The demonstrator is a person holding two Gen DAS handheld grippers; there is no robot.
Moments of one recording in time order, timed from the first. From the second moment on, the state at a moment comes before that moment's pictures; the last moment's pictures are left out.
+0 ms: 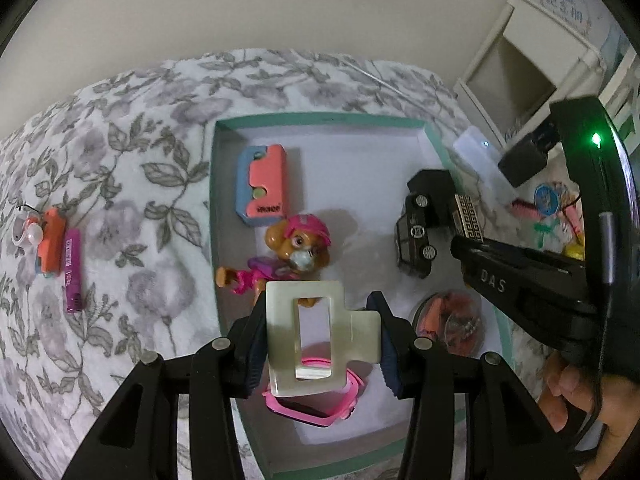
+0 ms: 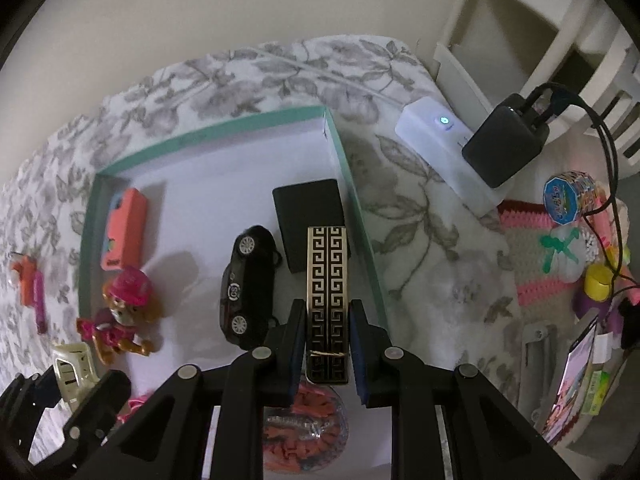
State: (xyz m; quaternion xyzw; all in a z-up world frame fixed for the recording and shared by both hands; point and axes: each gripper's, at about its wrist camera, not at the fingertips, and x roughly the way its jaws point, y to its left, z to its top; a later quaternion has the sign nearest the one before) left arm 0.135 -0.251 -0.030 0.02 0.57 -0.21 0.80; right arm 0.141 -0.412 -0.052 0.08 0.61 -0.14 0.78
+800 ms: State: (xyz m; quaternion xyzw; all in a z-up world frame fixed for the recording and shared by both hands) left arm 0.143 -0.238 -0.030 0.00 0.58 -0.20 0.79; right arm 0.144 -0.411 -0.030 0.04 0.58 -0.17 0.80
